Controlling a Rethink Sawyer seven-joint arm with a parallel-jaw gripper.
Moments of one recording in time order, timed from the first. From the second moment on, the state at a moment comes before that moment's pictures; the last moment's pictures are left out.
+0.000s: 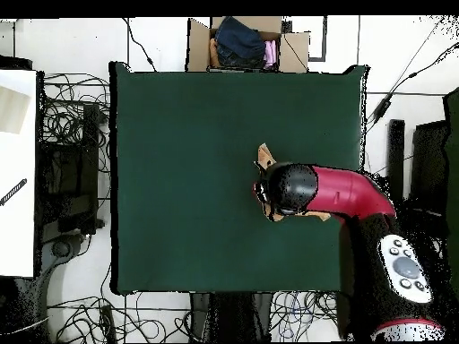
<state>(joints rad) -0.55 -0.71 0.23 1.67 -0.34 0.72 1.24</state>
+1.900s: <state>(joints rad) 0.01 -0.52 -0.07 1.72 -0.21 0.37 1.64</state>
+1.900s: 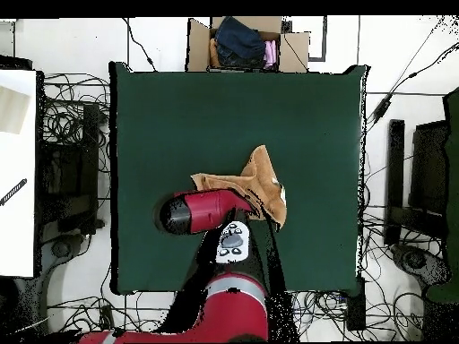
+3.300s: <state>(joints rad) 0.11 -0.44 -0.14 1.72 -0.10 0.37 1.64</state>
